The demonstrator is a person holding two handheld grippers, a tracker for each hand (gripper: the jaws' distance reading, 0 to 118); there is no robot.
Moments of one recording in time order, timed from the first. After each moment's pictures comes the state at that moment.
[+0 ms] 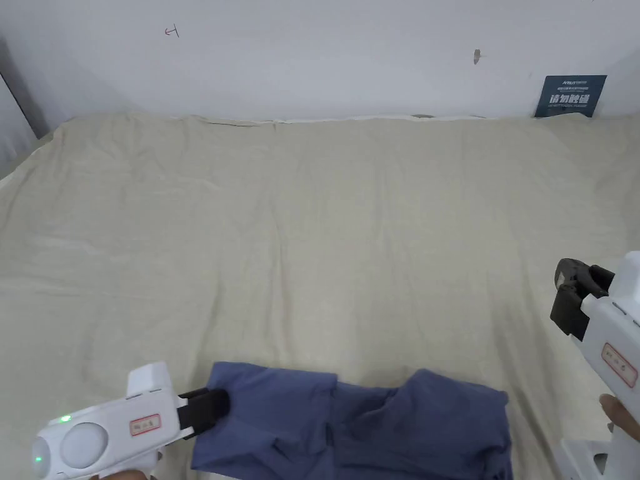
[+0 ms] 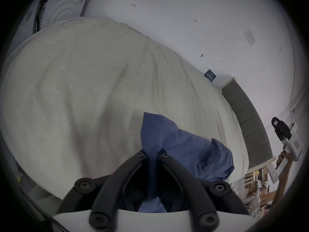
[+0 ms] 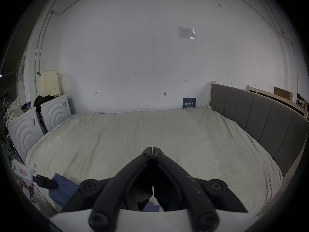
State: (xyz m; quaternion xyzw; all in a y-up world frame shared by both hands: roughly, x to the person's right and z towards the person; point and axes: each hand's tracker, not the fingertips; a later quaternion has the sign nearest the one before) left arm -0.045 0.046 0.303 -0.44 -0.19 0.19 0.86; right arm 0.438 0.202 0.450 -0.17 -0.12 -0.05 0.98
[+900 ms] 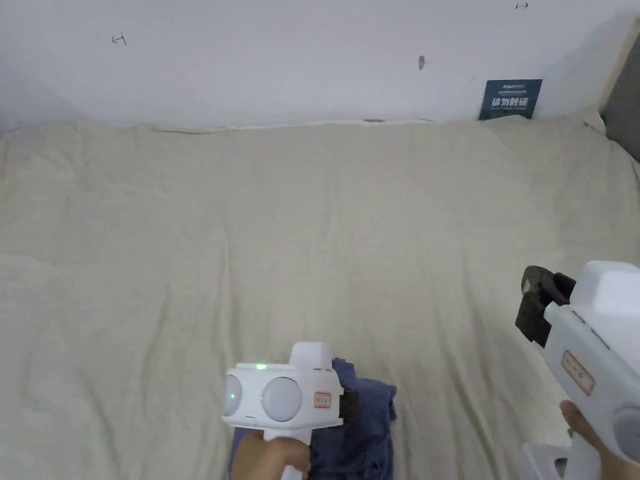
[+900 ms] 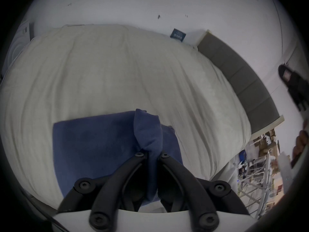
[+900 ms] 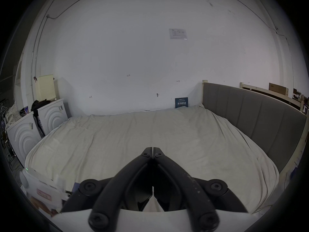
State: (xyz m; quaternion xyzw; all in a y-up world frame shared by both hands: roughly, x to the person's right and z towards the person) left arm 0.241 0.058 0.342 -0.51 -0.30 0.02 0.81; right arm 0.484 0.192 0.488 -0.17 -0.15 -0.06 0.97
